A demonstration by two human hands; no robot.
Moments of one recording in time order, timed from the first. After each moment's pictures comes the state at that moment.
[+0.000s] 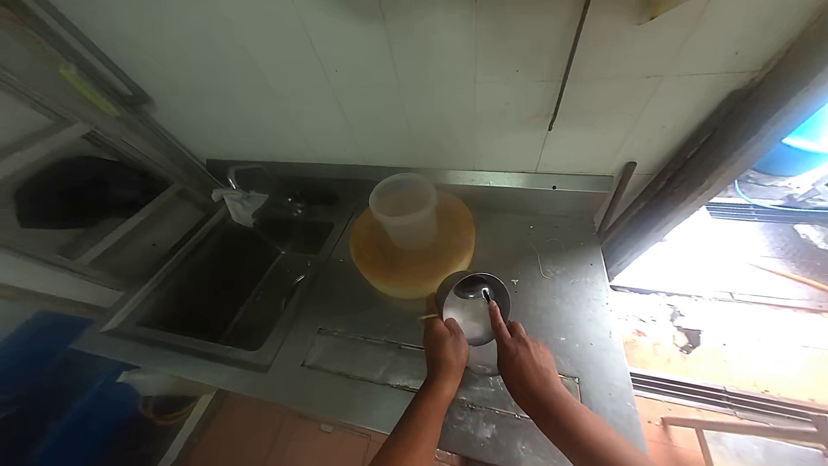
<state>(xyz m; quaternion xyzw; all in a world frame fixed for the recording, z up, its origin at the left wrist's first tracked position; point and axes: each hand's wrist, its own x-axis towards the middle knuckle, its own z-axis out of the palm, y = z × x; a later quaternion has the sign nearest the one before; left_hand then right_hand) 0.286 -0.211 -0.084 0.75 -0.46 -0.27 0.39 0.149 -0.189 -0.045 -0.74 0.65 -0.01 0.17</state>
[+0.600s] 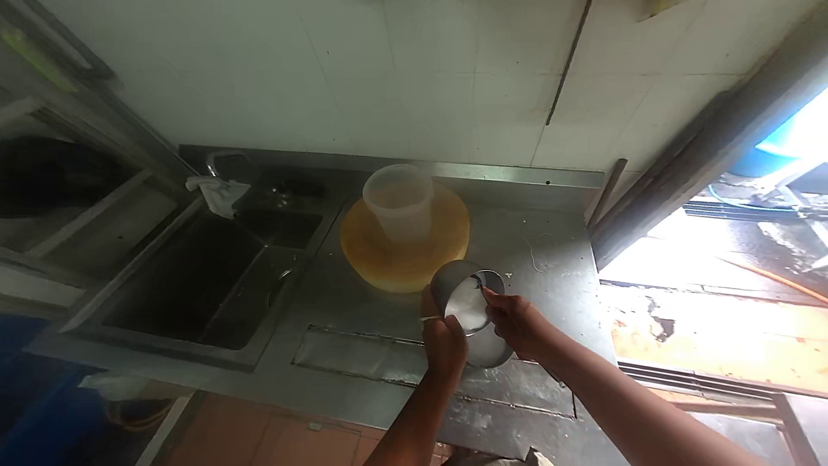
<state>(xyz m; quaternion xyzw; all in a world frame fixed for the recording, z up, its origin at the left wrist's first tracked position) 0.289 -0.208 -0.130 0.66 -0.52 -0.20 0.50 0.139 -0.234 -0.005 -0.62 0.61 -0.08 0.48</state>
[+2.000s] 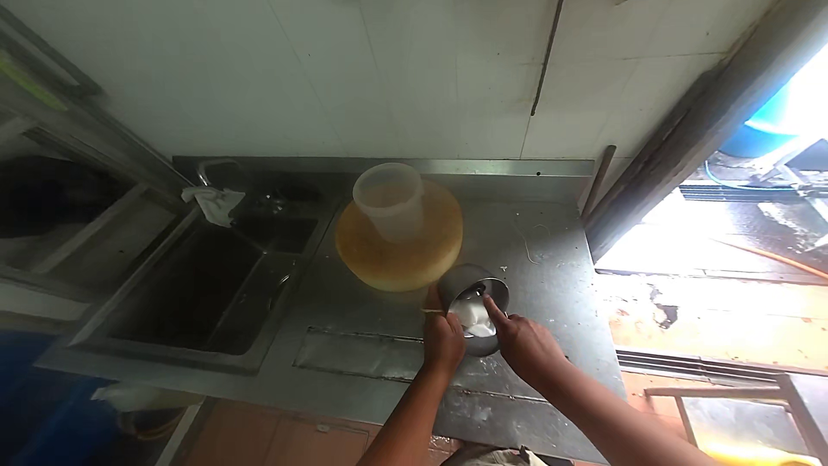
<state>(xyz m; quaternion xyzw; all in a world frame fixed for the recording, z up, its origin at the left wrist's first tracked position) 0.291 -0.204 -0.123 0.67 -0.58 -0.23 0.40 0.126 -0.192 -0.042 -0.74 0.63 0.05 0.24</state>
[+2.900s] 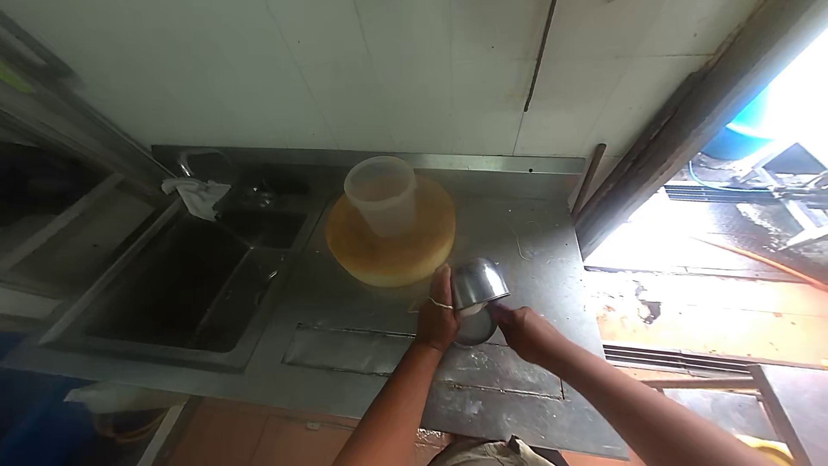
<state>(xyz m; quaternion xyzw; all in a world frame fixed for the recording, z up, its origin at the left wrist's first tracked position) 0.297 -0.239 -0.154 0.53 -0.76 -0.03 0.39 0.087 -0.208 -0.067 -0.75 0.57 0.00 0.33</state>
